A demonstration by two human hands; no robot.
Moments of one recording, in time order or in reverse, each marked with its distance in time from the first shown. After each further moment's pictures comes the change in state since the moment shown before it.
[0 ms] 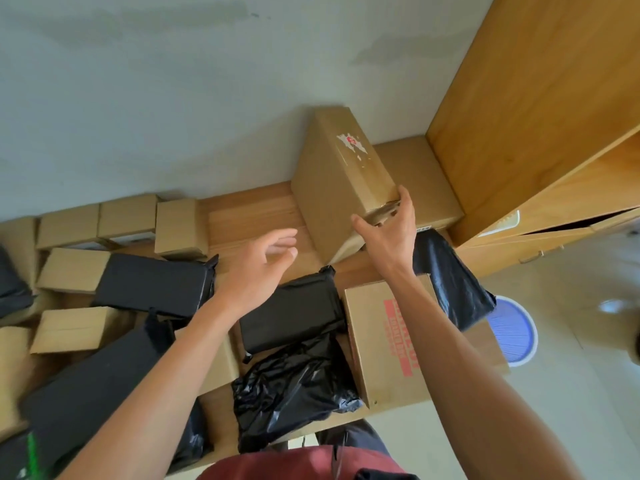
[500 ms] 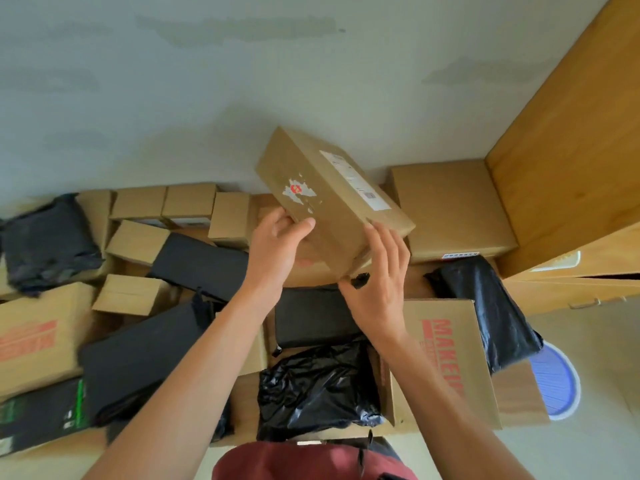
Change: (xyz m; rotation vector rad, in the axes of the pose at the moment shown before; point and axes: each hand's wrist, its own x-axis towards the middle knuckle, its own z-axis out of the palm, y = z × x) left_hand -0.010 0.010 -0.025 -0.717 0.390 -0.221; right_hand -0.088 0.003 0.053 -0.153 0.018 -0.838
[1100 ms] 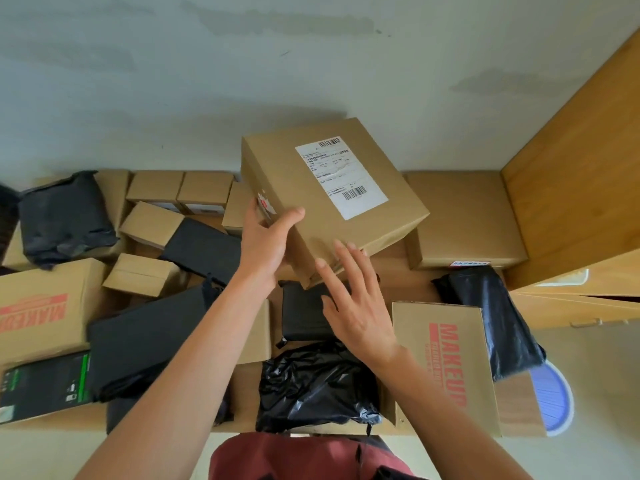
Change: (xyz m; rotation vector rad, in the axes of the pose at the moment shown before) left_hand 0.001 0.004 -0.035 -0.177 0.162 -0.088; right_hand -0.029 -0.022 0.015 -0.106 -0.255 -0.396
